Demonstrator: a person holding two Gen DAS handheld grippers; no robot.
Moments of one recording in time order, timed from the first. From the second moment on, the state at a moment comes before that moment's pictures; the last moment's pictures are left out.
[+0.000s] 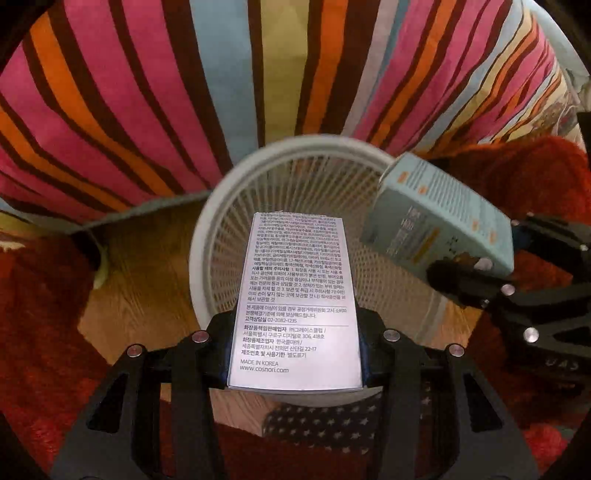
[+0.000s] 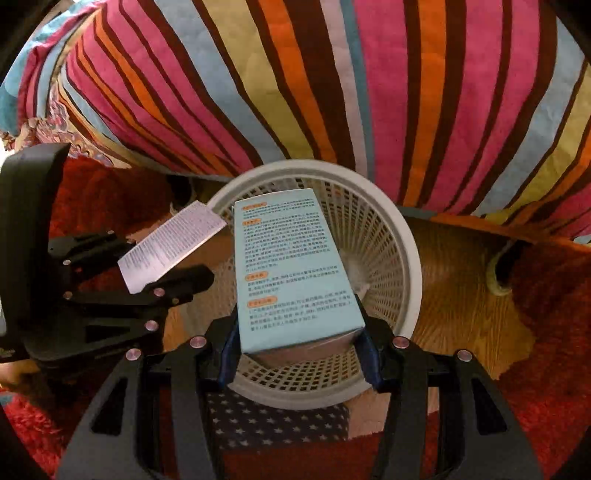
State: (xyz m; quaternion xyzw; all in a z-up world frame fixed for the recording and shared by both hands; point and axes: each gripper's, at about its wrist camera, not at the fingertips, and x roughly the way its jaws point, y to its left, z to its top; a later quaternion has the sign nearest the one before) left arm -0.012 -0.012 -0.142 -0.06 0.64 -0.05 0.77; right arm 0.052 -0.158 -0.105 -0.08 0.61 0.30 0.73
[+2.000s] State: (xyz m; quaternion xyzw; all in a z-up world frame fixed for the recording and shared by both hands) left arm 0.312 0.151 0.117 -0.10 0.39 0.04 0.92; right arm 0.367 -0.193 0.130 0.00 0.29 0.15 0.94
